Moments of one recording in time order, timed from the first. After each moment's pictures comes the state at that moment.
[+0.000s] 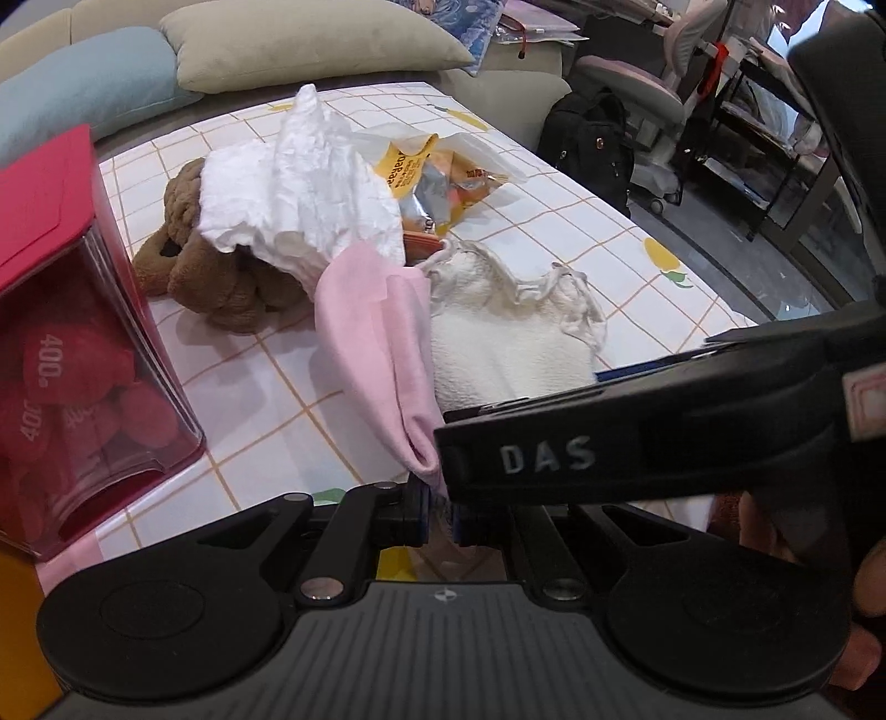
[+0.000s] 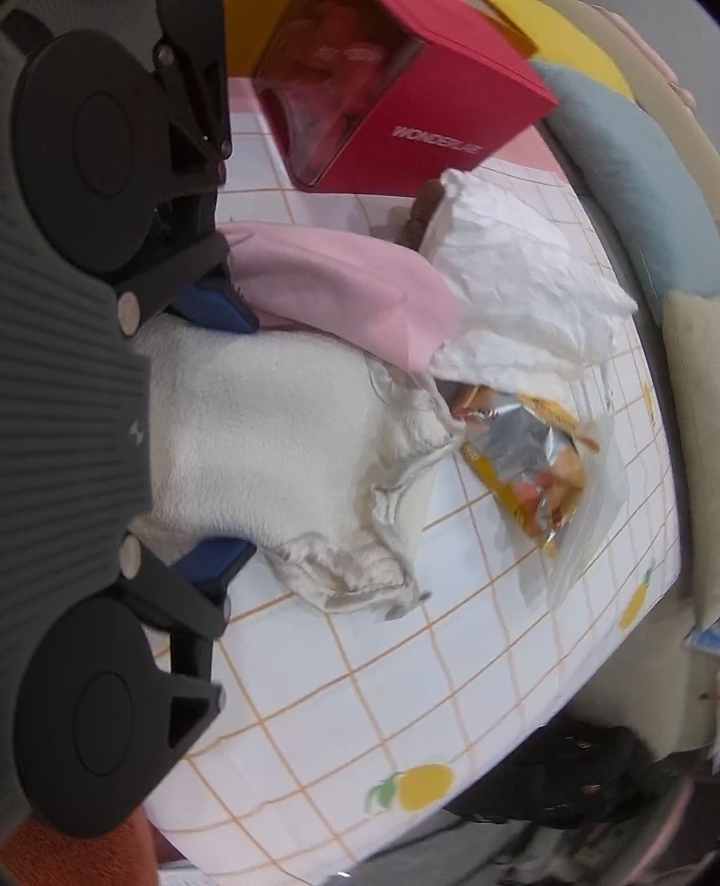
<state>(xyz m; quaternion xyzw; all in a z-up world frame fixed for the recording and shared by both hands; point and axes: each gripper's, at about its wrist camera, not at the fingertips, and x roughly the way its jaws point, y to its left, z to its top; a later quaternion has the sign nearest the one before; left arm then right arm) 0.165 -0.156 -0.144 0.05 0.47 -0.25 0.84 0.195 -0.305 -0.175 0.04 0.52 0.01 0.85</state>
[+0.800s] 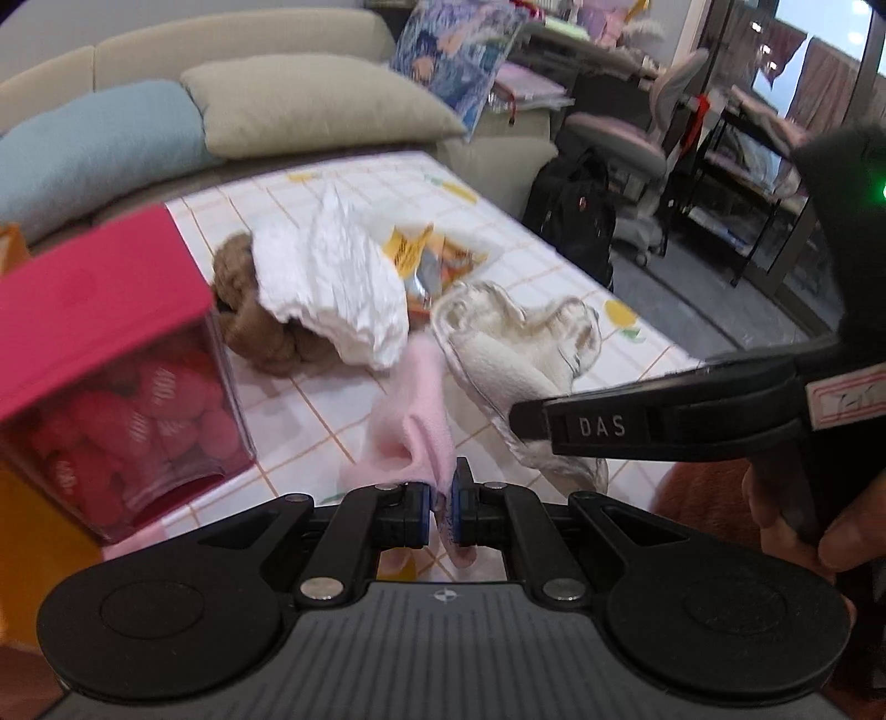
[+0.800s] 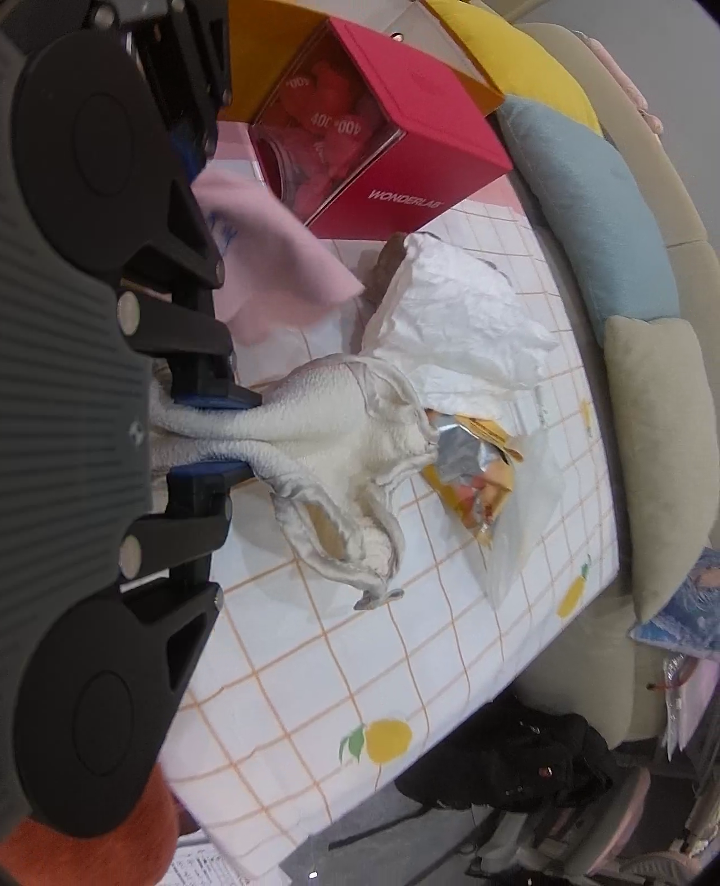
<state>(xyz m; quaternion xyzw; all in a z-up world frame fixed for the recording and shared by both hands) 0.125 -0.127 -0.086 0.02 0.42 -0.25 0.87 0.157 -0.308 -0.128 0.05 0.47 0.01 0.88</state>
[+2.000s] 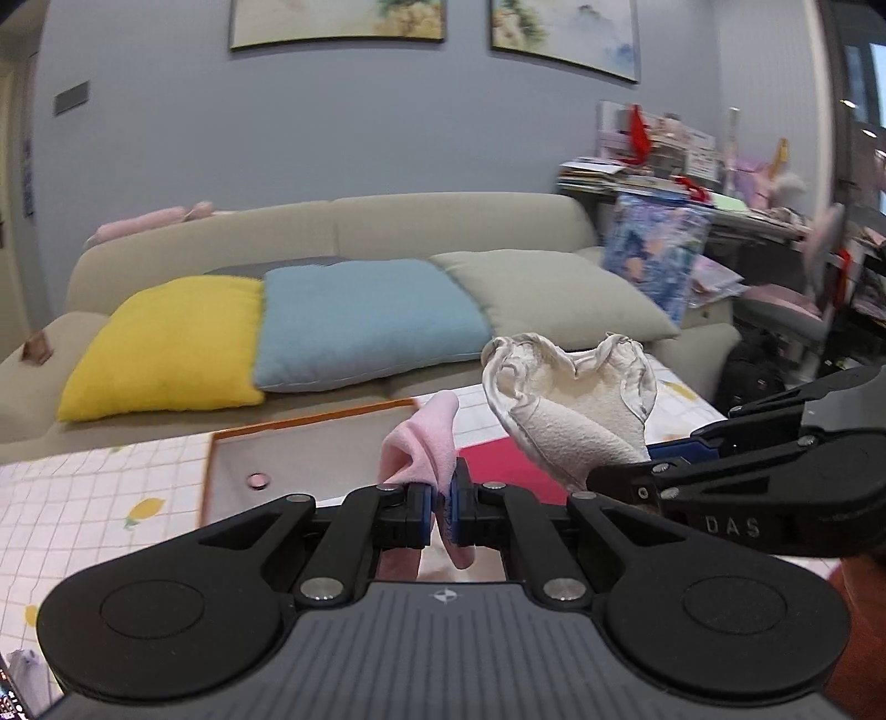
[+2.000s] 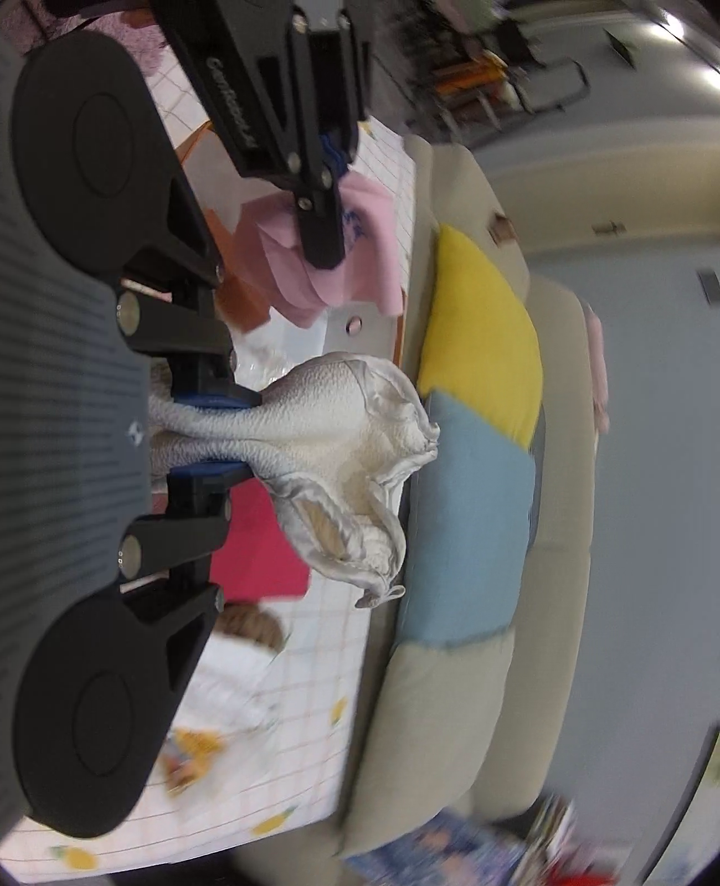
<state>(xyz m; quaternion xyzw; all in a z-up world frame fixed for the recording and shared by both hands) 0.083 0.040 0.018 0.02 0.25 -0.05 0.97 0.127 -0.119 -0.025 -0.09 0.32 0.26 0.90</state>
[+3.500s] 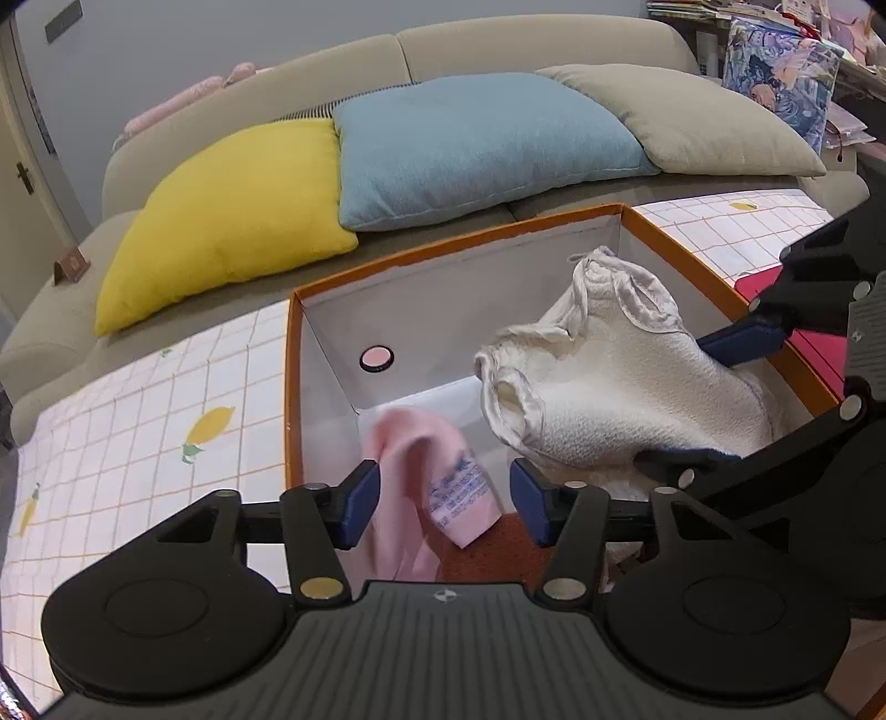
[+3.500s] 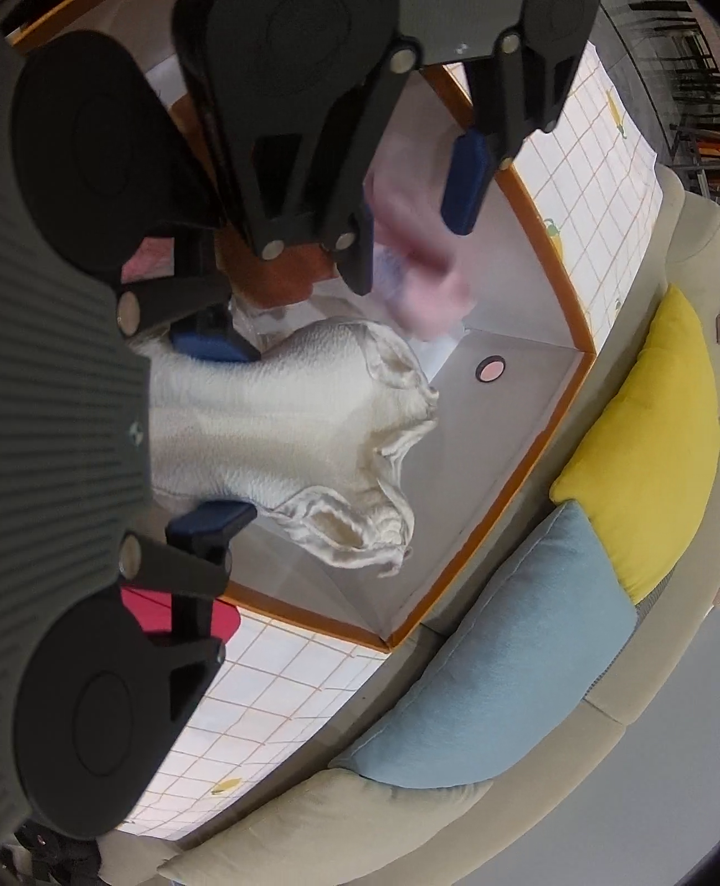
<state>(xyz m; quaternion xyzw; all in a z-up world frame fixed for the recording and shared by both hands) 0.172 0.115 -0.071 0.09 0.41 0.03 0.91 0.244 0.028 -0.125 -0.34 0.40 0.29 0.80</state>
